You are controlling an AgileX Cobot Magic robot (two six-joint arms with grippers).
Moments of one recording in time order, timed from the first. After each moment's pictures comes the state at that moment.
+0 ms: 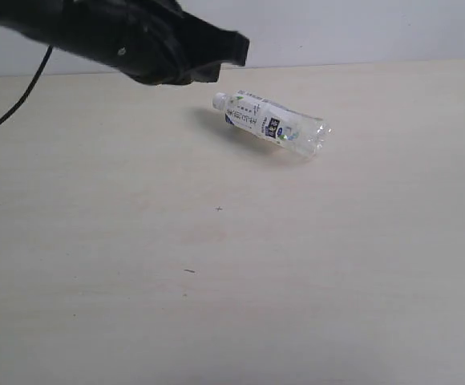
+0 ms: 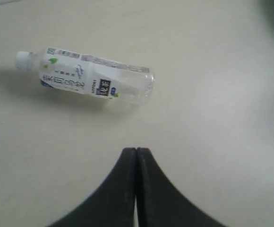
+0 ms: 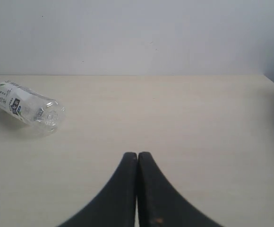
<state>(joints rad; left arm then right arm) -0.69 1.58 -1.19 -0.25 0.40 -0.03 0.06 0.01 0.00 0.24 0.31 -0.26</state>
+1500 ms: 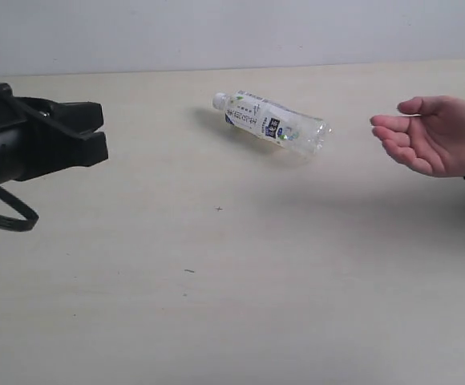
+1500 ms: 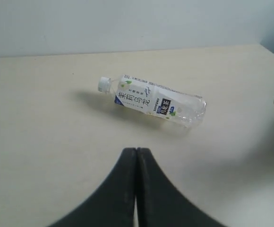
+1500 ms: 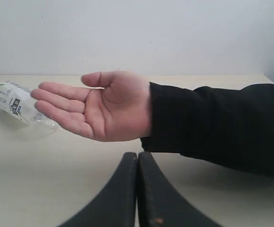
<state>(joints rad) -0.64 1.16 -0.48 -0.25 -0.24 -0.02 0.06 0.01 0.00 0.24 0.31 -0.26</state>
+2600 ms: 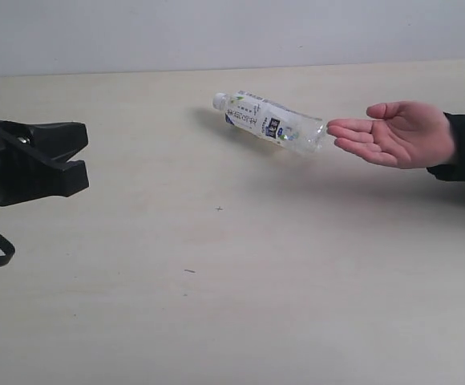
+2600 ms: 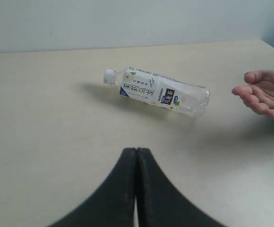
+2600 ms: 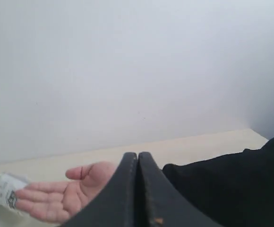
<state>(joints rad) -0.64 1.10 -0.40 -0.25 -0.26 -0.01 0.06 0.01 0.00 0.31 0.04 -0.20</state>
